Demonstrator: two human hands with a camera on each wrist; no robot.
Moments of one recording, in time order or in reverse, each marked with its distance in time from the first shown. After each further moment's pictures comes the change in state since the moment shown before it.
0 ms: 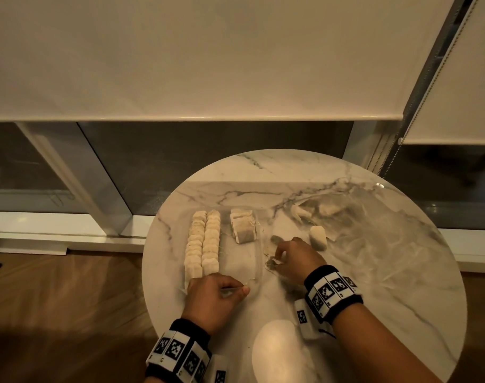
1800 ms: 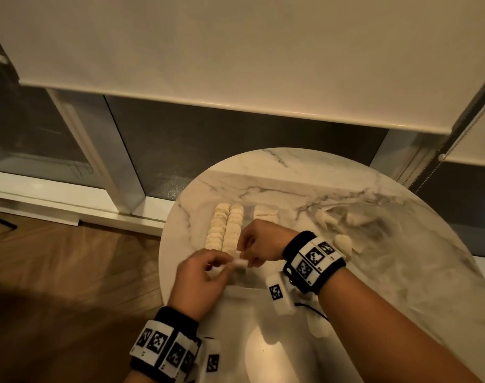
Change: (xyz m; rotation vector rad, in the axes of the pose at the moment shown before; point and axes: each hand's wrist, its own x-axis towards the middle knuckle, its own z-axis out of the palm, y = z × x) left_hand 0.003 -0.019 -0.050 -0.160 0.249 0.099; right_hand 0.021 -0.125 -0.026 0.212 -0.464 -0.288
